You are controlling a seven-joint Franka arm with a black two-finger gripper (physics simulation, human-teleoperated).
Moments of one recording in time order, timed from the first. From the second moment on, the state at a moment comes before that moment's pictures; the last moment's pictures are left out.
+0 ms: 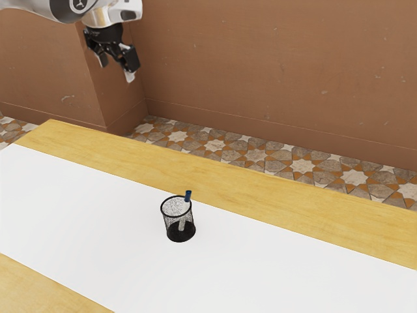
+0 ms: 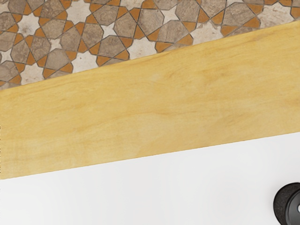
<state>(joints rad) 0.33 0.13 -0.34 -1.39 0.25 1.74 0.15</state>
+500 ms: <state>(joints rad) 0.27 0.39 -0.45 -1.40 0.25 1.81 0.17</state>
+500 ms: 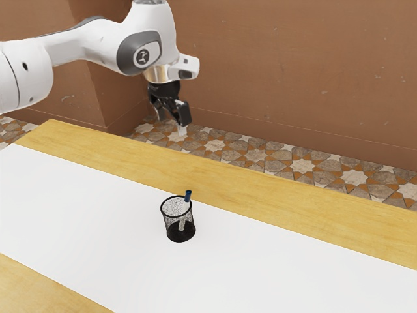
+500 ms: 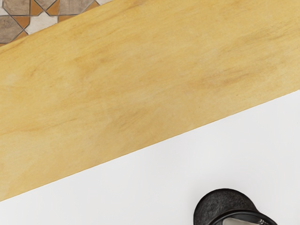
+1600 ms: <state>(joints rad) 0.27 0.49 -0.42 -1.66 0.07 1.99 0.13</state>
